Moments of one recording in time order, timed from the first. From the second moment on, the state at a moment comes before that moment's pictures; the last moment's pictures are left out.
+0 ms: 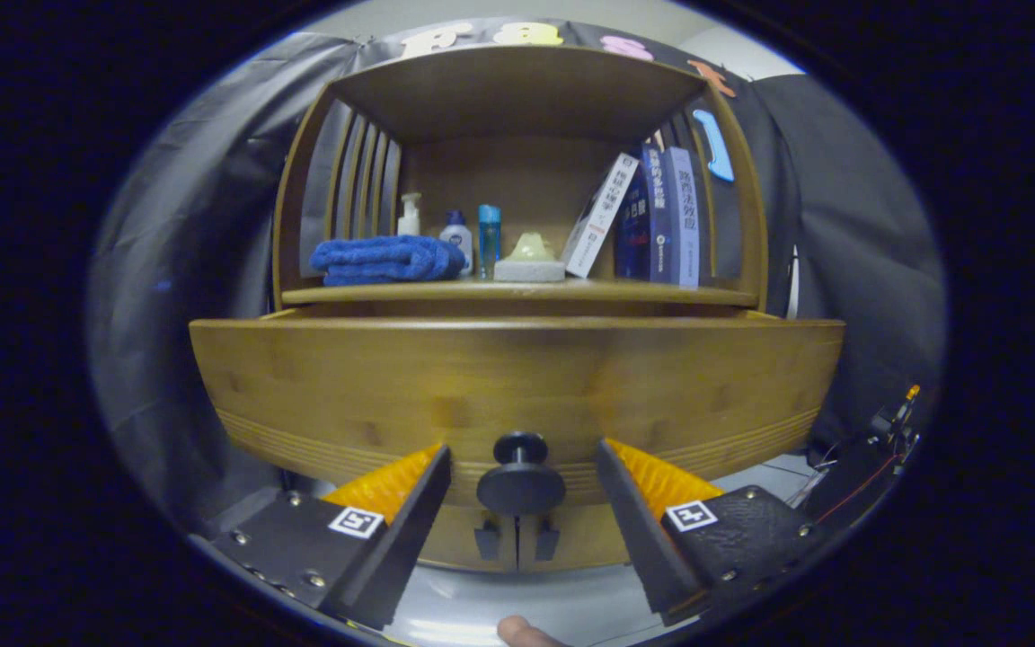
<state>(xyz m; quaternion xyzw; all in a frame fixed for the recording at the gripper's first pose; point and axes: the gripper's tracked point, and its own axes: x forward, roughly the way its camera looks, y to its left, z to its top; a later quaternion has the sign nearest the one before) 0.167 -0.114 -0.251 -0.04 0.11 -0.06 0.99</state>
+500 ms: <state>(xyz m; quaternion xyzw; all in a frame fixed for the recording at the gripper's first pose) 0.234 -0.115 -0.256 -0.04 0.14 -0.06 0.99</state>
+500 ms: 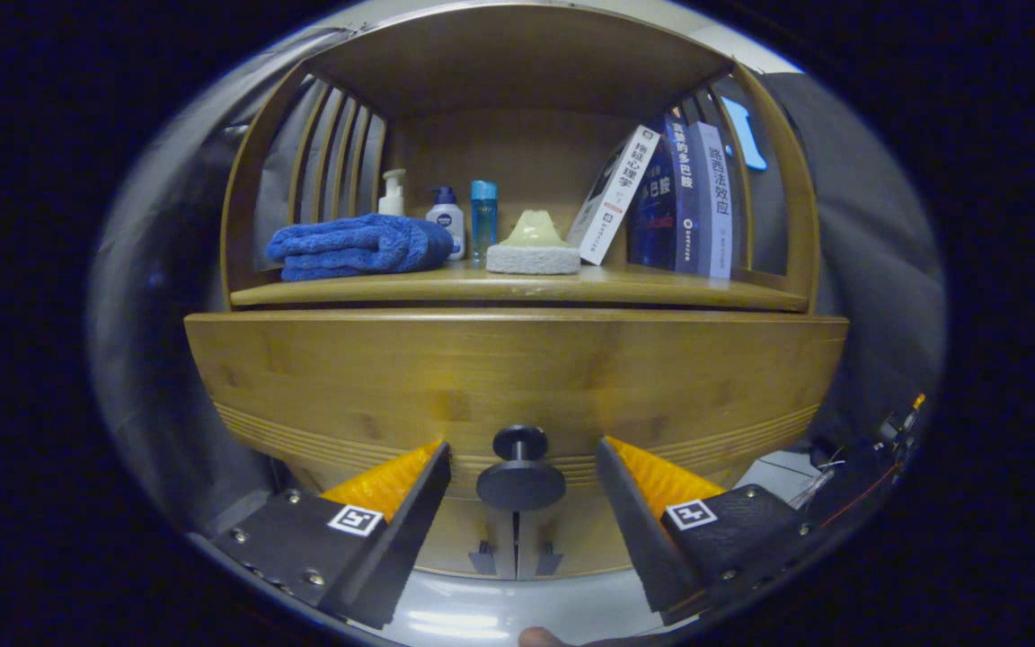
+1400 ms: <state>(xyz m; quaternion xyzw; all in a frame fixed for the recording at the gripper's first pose) 0.250 -0.106 -0.265 0.00 0.17 -0.06 0.98</state>
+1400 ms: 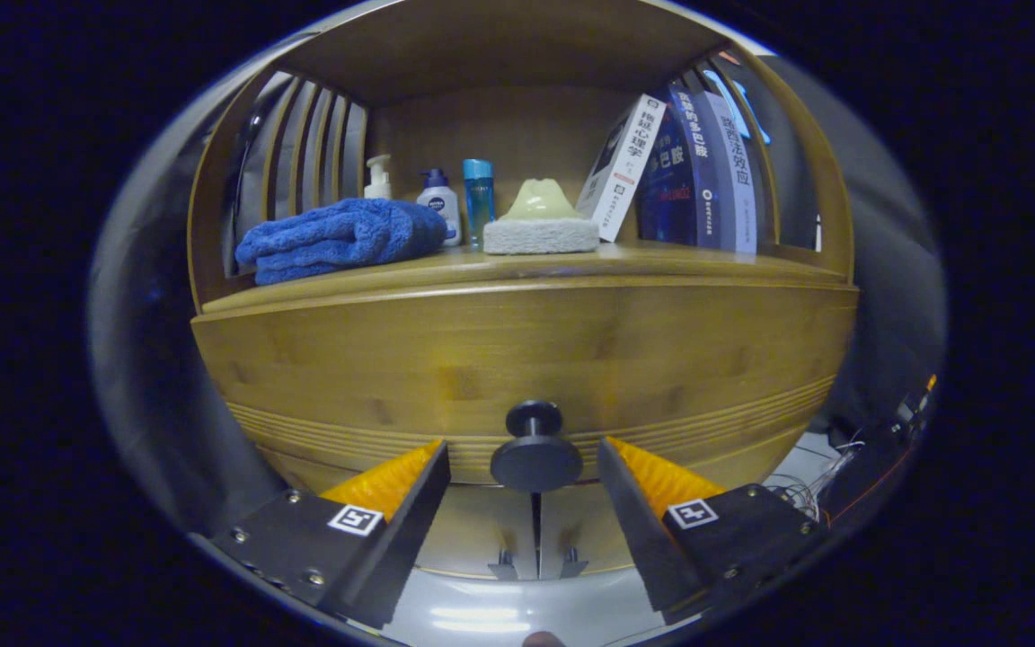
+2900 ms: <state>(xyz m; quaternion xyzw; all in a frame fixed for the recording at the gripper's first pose) -0.012 -0.001 0.020 -0.03 -0.02 -0.02 1.00</state>
